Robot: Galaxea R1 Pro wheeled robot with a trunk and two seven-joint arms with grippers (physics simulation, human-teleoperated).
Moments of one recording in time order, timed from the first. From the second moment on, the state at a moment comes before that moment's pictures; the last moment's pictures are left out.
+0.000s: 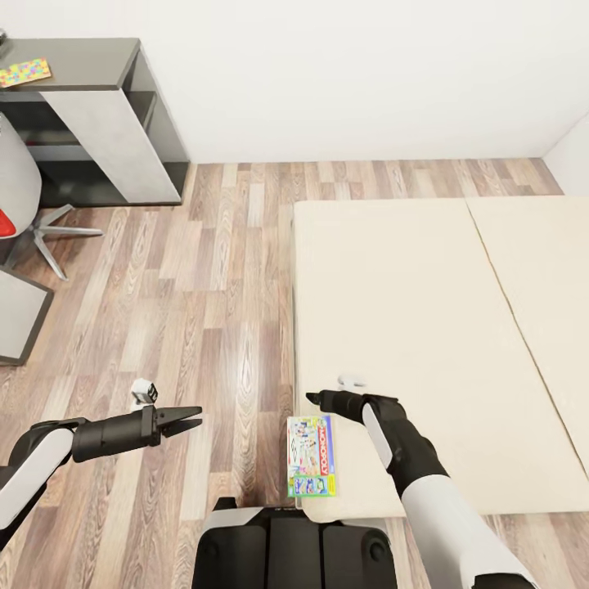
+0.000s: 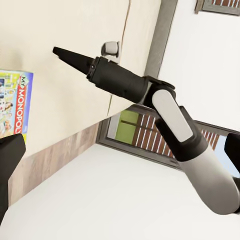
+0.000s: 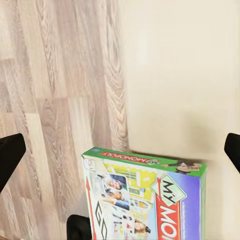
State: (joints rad) left arm -0.43 0.51 -0.14 -1.35 1.09 1.03 -0.79; right arm -0.73 0.15 -0.02 -0.82 -0.11 0.58 0.26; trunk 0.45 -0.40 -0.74
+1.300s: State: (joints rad) left arm -0.43 0.51 -0.04 -1.20 0.82 0.99 -0.79; right arm -0.62 0.15 -0.03 -1.03 -0.11 0.69 0.26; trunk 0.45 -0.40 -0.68
